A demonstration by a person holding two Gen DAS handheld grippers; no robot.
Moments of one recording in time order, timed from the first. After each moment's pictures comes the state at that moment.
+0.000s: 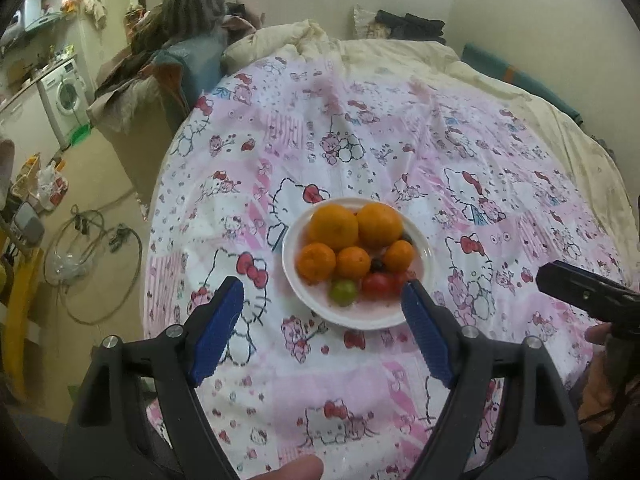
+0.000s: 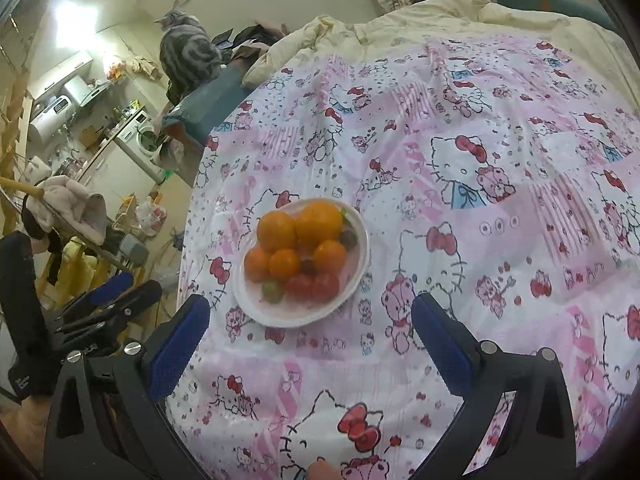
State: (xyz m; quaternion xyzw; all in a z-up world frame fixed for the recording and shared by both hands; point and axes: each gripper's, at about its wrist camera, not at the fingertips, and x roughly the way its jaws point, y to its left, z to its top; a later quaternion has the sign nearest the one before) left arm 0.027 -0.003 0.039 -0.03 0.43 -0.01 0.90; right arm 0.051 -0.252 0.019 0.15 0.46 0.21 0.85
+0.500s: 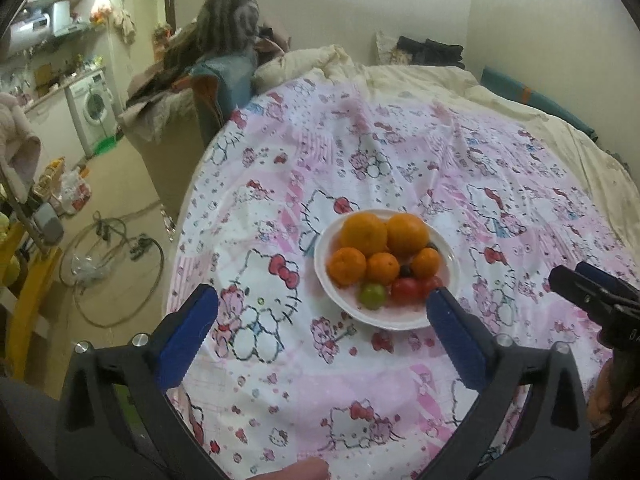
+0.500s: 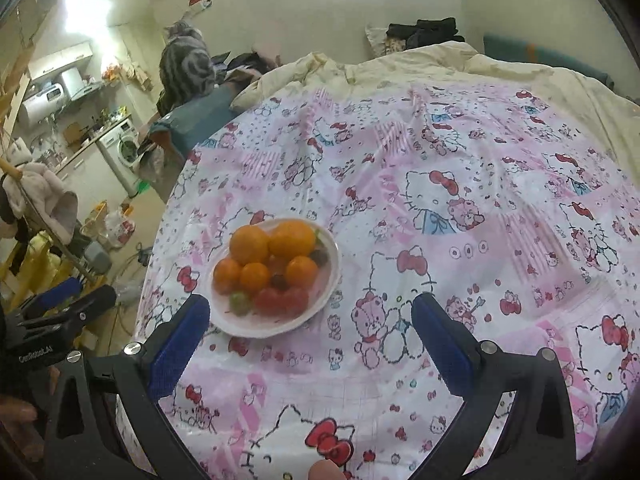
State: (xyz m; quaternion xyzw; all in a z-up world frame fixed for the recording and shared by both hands) left arm 0.001 0.008 0.029 -0.02 0.38 0.03 0.93; right arm 0.026 -0.244 0.011 0.09 0.38 0.16 0.90
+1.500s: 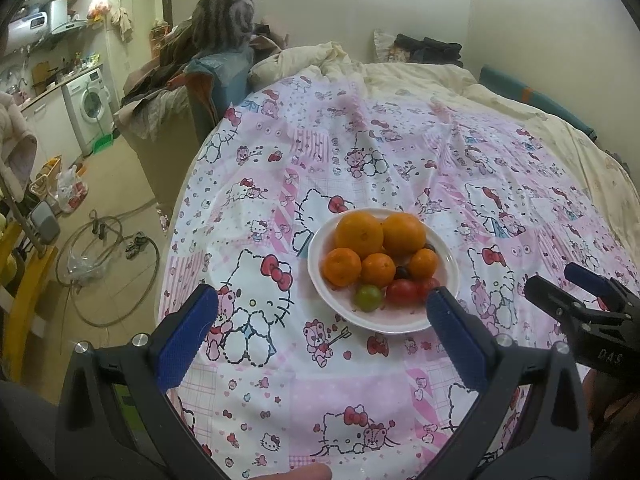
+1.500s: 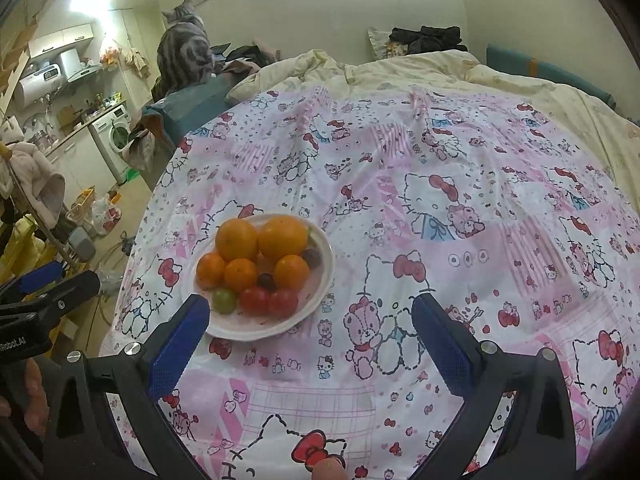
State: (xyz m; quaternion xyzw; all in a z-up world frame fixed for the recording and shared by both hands) left arm 0.007 0.006 0.025 -0.03 0.38 0.02 0.92; right arm 0.035 -0.229 -0.001 0.05 0.39 0.15 0.91
